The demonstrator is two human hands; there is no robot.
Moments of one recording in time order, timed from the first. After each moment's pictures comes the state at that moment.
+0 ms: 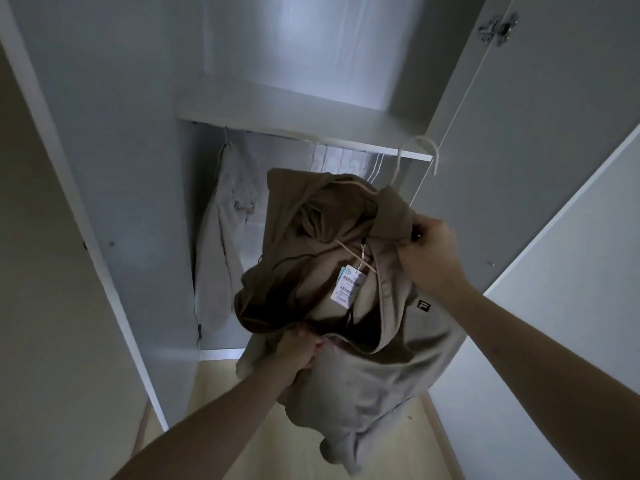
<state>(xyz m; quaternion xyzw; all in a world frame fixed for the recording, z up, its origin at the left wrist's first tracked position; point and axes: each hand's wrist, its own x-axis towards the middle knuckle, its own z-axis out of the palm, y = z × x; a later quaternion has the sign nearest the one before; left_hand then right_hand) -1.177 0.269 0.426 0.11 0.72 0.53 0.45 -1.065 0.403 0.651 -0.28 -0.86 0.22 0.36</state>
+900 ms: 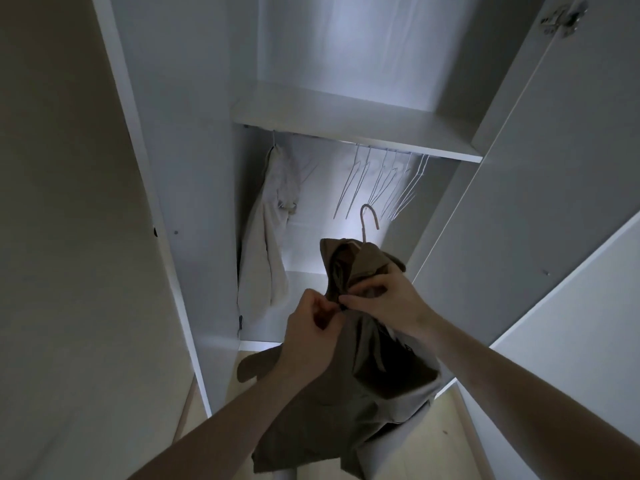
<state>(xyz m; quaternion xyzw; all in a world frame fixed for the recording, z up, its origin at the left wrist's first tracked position) -1.175 0.192 0.480 0.28 0.71 0.64 0.12 -1.102 0.348 0.565 -0.24 -0.91 0.33 0.11</state>
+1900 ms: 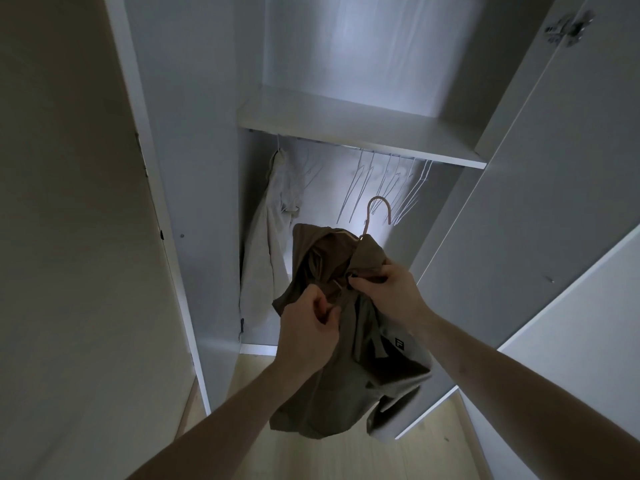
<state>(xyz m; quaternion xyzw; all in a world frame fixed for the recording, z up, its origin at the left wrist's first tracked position) -1.186 0.181 0.499 0.31 0.75 0.59 0.00 -1.128 0.360 0.551 -0.24 -0.83 0.45 0.22</state>
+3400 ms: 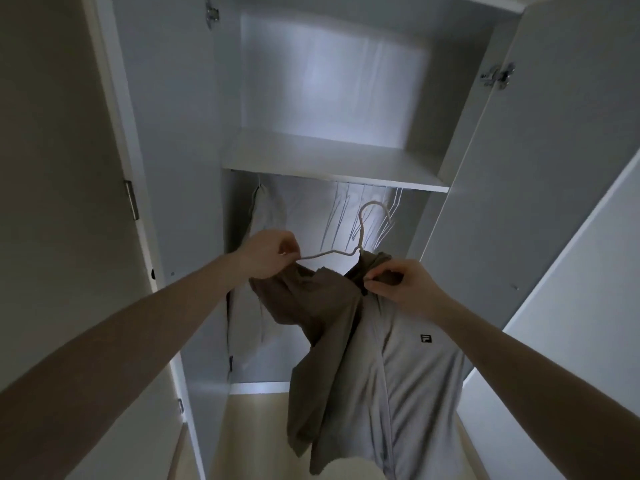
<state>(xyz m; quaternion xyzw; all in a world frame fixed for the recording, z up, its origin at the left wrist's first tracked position) -1.347 0.197 0.619 0.51 0.81 0.28 0.06 -1.091 0.379 0.625 -0.15 -0.87 0.39 0.24</state>
